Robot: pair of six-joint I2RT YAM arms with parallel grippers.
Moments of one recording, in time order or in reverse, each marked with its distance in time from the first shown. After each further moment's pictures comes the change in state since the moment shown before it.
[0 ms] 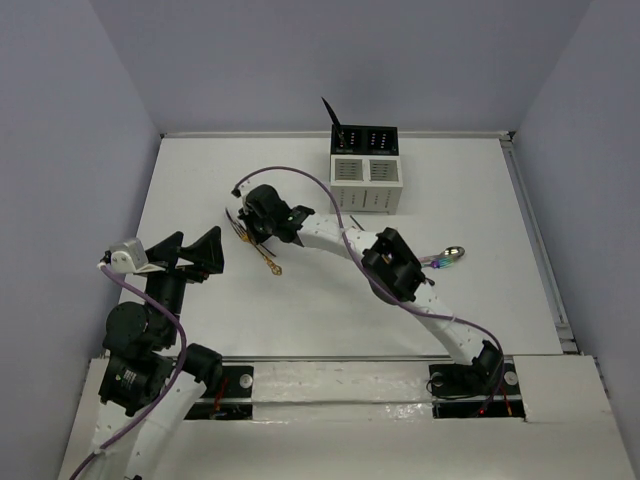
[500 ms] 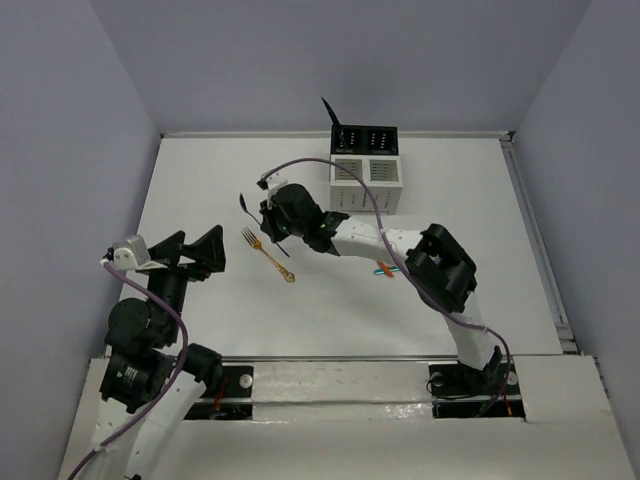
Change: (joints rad) left arm 0.000 0.015 -0.002 0.000 0.001 -0.007; right arm 0.000 -0.454 -0.628 0.329 0.071 0.090
